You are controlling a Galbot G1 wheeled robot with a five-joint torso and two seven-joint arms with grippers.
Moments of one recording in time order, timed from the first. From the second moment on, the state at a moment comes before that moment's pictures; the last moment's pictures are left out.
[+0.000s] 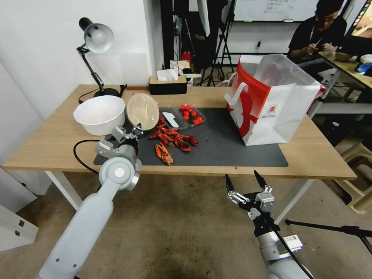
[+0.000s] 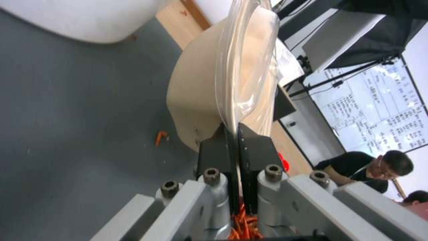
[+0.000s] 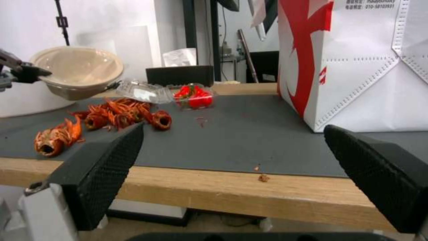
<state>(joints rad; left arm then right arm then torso) 0.90 -1.14 -0.21 -1.86 -1.41 -0.05 -0.64 -1.67 1.14 0.32 2.07 0.27 0.32 0.16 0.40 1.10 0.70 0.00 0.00</state>
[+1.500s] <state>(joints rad) 0.21 -1.17 0.24 -1.64 -1.23 -0.09 -0.26 -1.67 1.15 0.32 2.08 0.25 0.32 0.16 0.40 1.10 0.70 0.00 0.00</state>
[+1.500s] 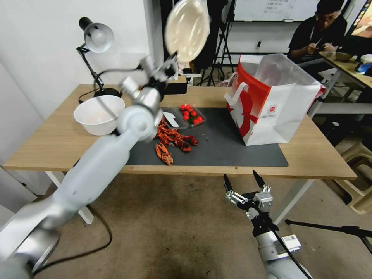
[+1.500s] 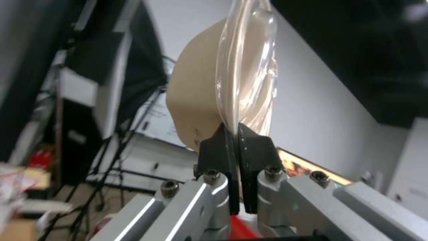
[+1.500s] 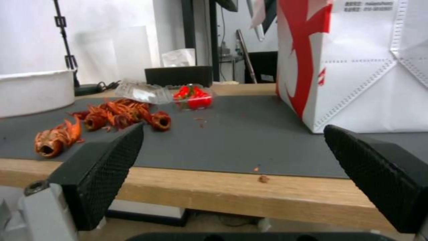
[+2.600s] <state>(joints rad) -0.12 -1.35 0.66 -1.24 -0.80 -0.18 -0.03 -1.69 1.15 0.37 2.07 0.26 0.34 0.16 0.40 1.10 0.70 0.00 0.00</state>
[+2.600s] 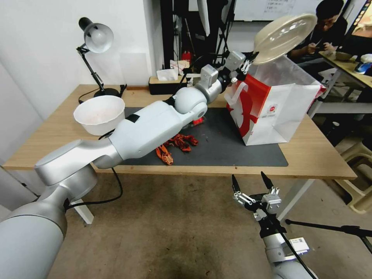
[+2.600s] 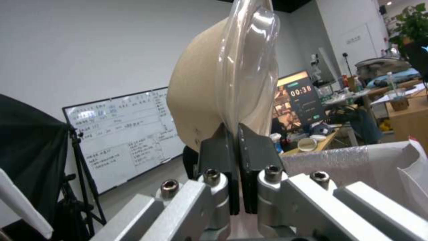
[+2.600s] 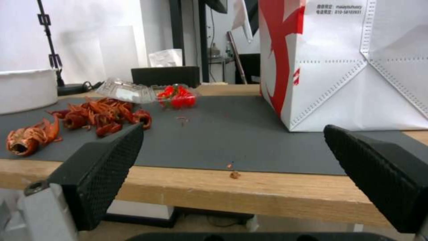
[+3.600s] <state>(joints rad) -0.09 -1.30 0.63 -1.33 -0.81 -0.16 -0.15 -1.69 1.16 0.36 2.06 0.25 0.35 0.15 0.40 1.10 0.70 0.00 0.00</state>
